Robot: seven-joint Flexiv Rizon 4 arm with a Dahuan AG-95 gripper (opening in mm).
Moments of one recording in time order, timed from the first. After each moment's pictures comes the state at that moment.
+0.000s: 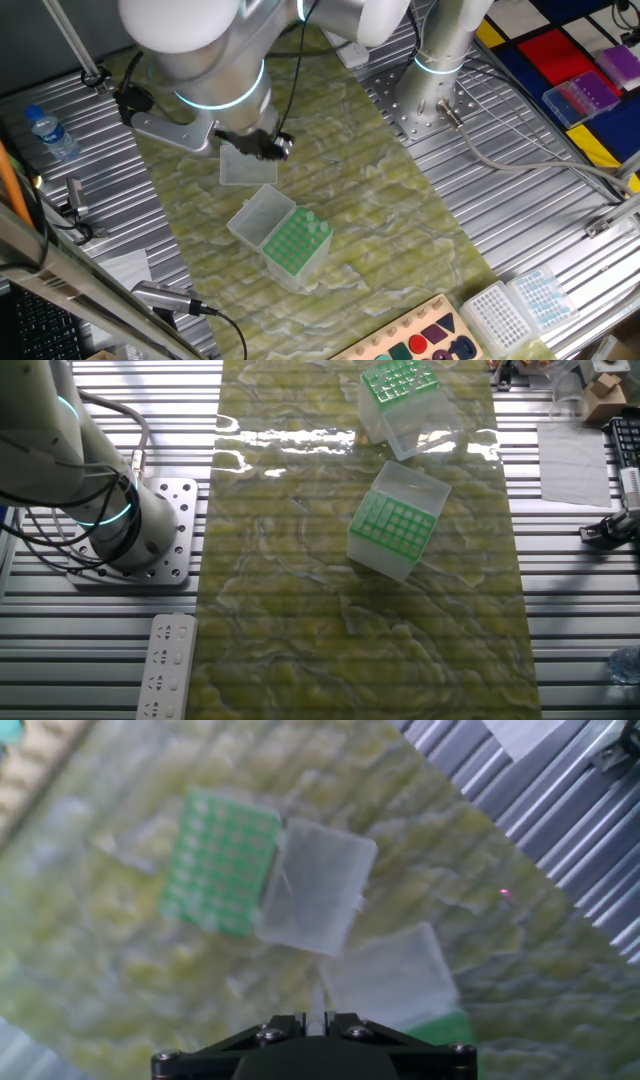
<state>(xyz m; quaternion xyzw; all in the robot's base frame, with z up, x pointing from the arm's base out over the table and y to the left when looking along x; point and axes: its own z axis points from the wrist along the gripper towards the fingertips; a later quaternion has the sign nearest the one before) 0.519 0.134 0.314 0.38 -0.91 0.07 0.12</state>
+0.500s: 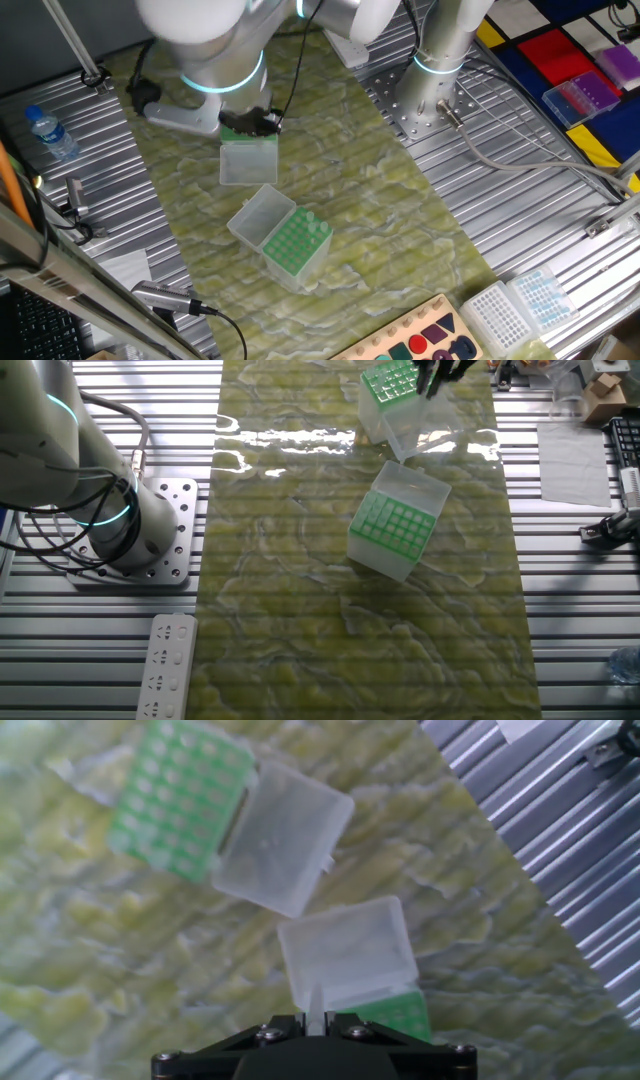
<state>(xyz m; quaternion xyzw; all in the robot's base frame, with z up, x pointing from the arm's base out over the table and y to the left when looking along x) 0.510 0.085 0.292 0.43 -0.89 0.10 0.11</state>
